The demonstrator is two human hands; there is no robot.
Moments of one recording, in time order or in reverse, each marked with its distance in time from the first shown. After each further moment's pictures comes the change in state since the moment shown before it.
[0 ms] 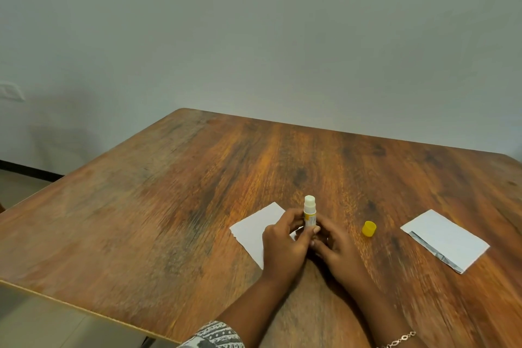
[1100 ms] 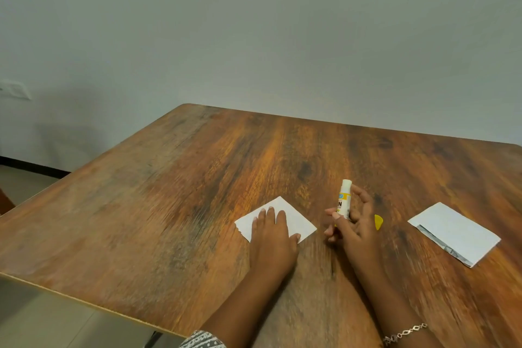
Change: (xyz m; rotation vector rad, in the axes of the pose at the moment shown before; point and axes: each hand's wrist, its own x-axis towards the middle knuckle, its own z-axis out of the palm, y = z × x) left_hand 0.007 -0.016 -0.019 0.903 -0.391 -0.238; right_hand 0.008 0.016 -0.006 0.219 0.361 0.078
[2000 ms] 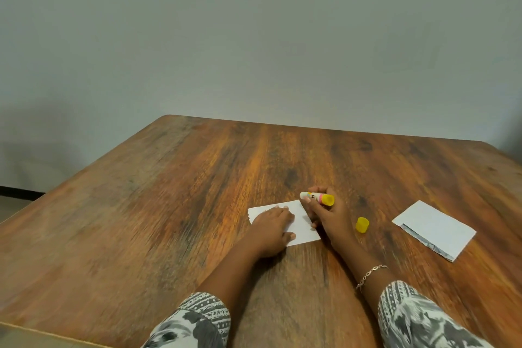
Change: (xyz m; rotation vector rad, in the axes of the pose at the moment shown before) left_hand 0.055 -0.006 -0.015 0.099 -0.307 0.393; right_hand 0.050 0.016 0.012 -0.063 -0.003 0.042
